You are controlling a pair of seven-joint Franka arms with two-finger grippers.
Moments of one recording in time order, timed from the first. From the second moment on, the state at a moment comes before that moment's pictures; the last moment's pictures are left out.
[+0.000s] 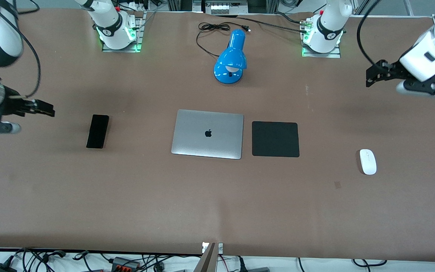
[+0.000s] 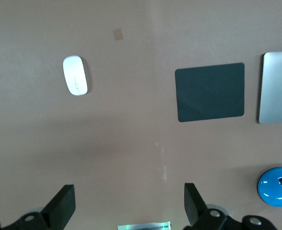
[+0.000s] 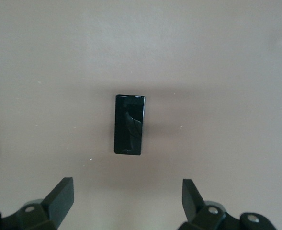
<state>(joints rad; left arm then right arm) 0.03 -0.02 -0.11 -1.66 0.00 1.52 0.02 0.01 0.16 -0.06 -1.70 -0.04 1.72 -0.04</state>
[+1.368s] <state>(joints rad) 0.26 0.53 -0.09 -1.91 0.10 2.52 0.08 0.02 0.40 -0.06 -2.17 -0.06 2.42 0.05</state>
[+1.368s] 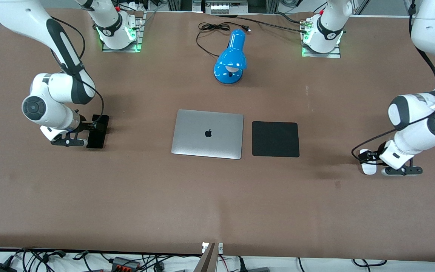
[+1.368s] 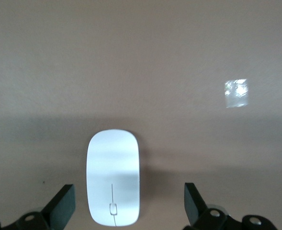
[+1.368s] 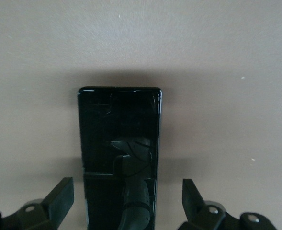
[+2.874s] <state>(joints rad) 0.30 0.62 -0.10 -1.91 0.10 2.66 0.12 0.01 0.48 -0.06 -2.11 0.01 2.43 0.09</state>
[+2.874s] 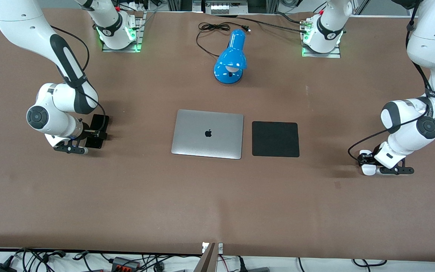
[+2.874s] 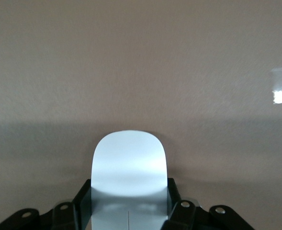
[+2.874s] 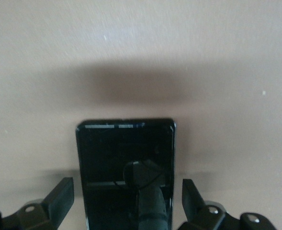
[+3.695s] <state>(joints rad) 0.27 0.48 -0.46 -1.77 0.10 2.20 -0.02 0.02 0.49 -0.05 -2.12 0.01 2.40 0.12</state>
